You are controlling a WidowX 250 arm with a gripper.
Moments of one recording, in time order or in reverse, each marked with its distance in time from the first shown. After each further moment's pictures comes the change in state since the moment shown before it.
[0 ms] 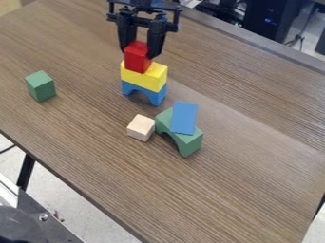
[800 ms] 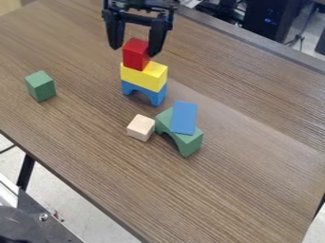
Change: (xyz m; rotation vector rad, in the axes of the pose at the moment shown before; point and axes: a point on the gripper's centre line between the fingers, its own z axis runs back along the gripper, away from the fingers) arm 0.006 0.001 0.002 0.027 -0.031 0.047
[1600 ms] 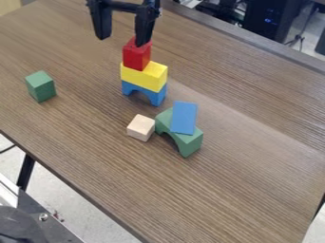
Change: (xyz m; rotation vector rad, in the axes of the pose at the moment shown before) arm -0.025 0.010 0.023 -0.048 -0.038 -0.038
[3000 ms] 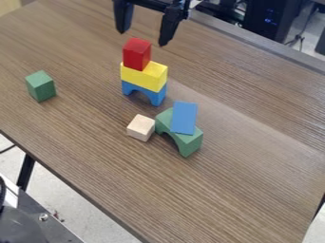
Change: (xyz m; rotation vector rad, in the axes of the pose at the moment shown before) arm 0.002 -0.025 0.007 0.148 -0.073 0.048
